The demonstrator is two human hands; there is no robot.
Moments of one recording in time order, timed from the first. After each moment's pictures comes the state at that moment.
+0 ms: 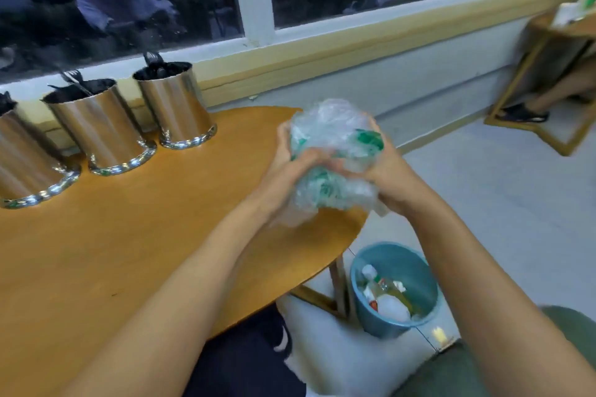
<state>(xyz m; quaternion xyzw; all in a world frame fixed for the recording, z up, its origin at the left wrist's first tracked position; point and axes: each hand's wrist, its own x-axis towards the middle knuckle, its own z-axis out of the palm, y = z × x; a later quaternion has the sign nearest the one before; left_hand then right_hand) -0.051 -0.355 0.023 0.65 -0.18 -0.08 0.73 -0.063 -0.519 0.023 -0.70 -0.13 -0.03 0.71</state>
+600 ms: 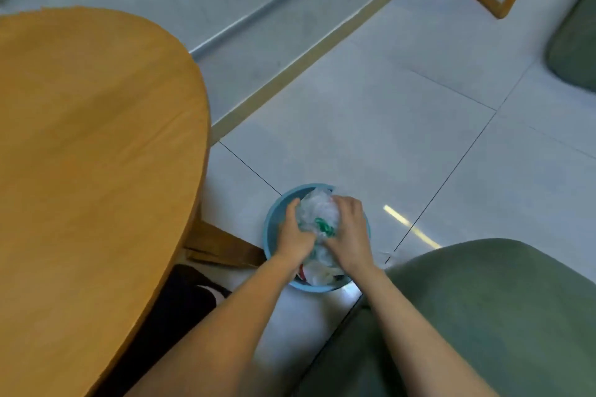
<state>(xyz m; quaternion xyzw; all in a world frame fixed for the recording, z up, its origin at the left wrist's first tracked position) -0.005 -0.577 -0.296 0.81 0.04 -0.32 0.50 -0.055 -0.683 -0.340 -0.87 0.20 -0.06 0.45</state>
